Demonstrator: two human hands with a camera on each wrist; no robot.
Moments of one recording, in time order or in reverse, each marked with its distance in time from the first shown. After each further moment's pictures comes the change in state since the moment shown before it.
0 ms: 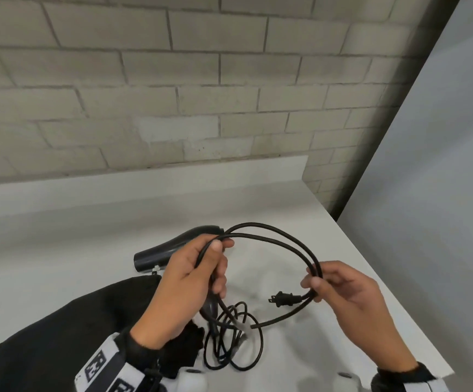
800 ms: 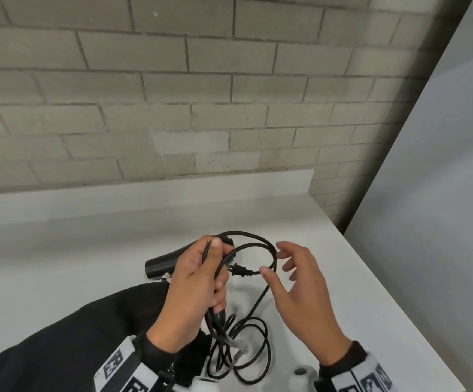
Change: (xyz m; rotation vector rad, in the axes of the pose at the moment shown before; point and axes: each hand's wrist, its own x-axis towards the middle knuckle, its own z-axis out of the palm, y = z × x) left_hand -0.005 0.012 0.000 -0.088 0.116 -0.067; right_hand 0.022 -0.004 0.075 -0.453 0.123 -0.213
